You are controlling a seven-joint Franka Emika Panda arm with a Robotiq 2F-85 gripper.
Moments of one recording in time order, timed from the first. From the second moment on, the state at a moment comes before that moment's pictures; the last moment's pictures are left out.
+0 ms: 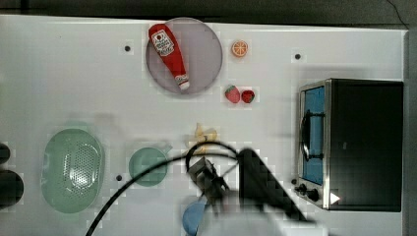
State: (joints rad) arm -0.03 -0.56 0.00 -2.09 0.01 0.04 0.08
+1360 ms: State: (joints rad) arm -0.02 0.10 0.03 -2.39 -0.01 0.81 0.08
